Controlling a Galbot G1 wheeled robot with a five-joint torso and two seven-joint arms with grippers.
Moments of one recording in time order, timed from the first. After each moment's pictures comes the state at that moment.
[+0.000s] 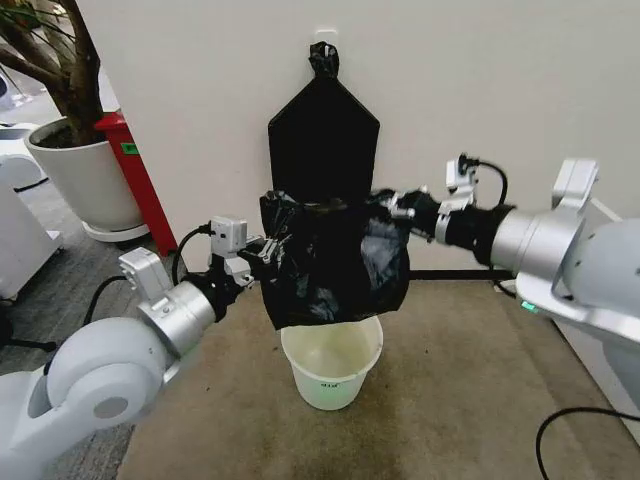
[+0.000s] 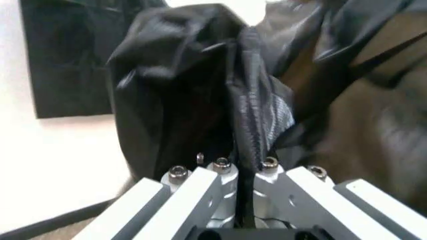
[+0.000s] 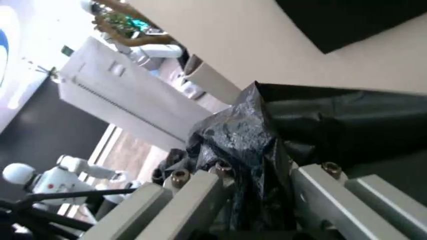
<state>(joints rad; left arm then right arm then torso) 0.87 -0.40 -0.12 -2.50 -1.41 0.12 -0.41 -0.43 0.77 0.32 2.42 2.44 -0.33 0.98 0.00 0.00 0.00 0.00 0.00</state>
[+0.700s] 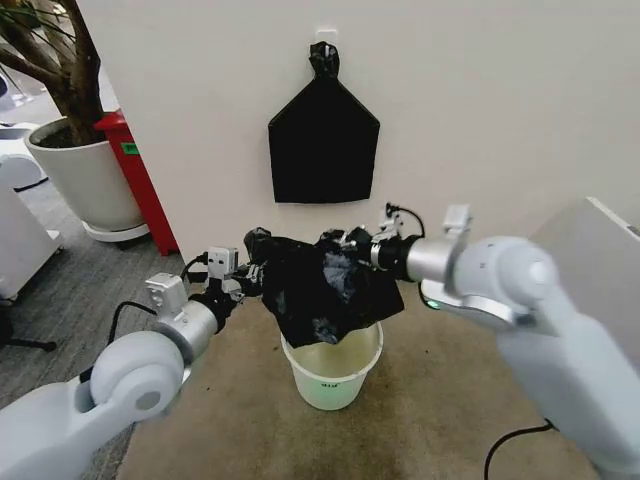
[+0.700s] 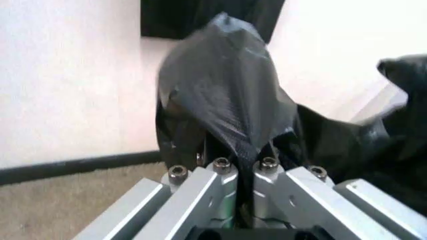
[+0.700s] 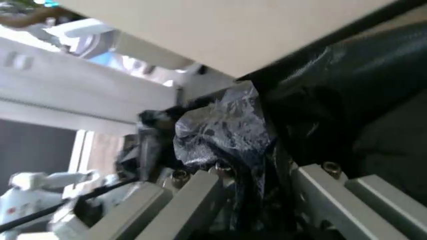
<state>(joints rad) 0.92 -0.58 0.01 -2.20 -1.18 0.17 -0.47 -0.66 1.03 0.11 2.10 2.09 -0.46 0.90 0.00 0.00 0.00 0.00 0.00</state>
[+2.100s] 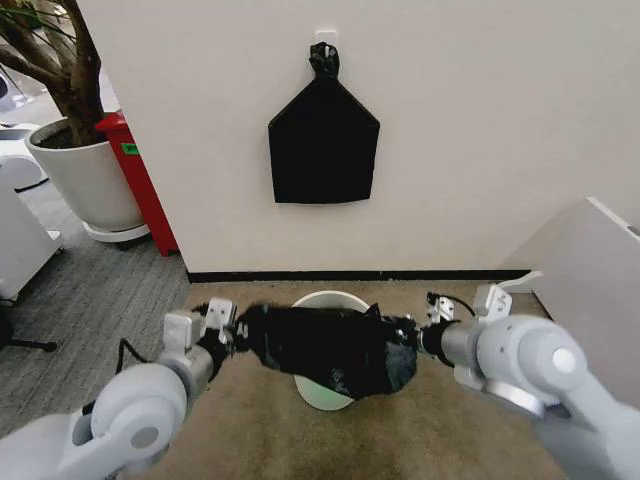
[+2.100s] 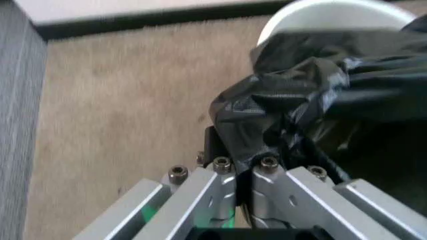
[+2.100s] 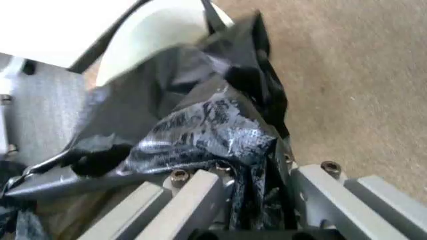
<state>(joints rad) 1.09 -0.50 0.02 -2.35 -1.36 0.46 -0.83 -1.09 0.92 0.24 2.35 1.97 -0.42 1.30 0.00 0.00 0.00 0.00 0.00</state>
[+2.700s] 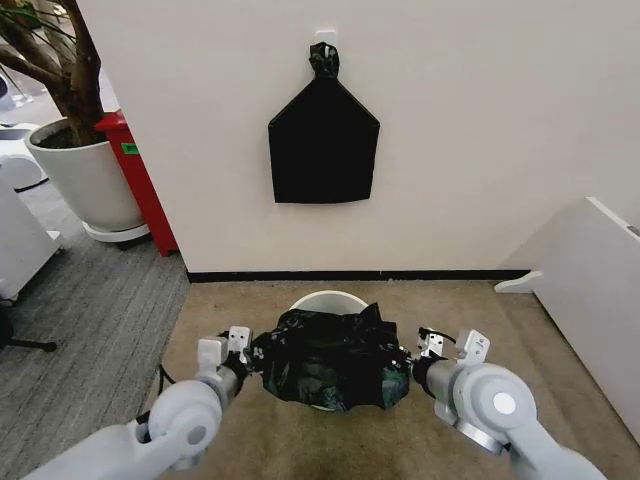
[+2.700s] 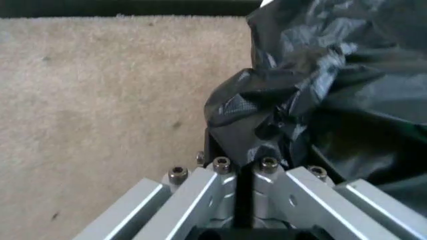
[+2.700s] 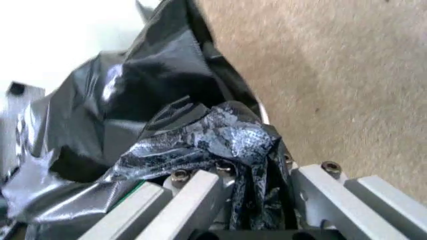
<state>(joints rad) 1.05 -0.70 0.19 -2.06 -1.11 0.26 -0.65 -1.28 1.01 0.26 2.18 1.57 -0.42 0.93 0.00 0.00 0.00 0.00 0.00</state>
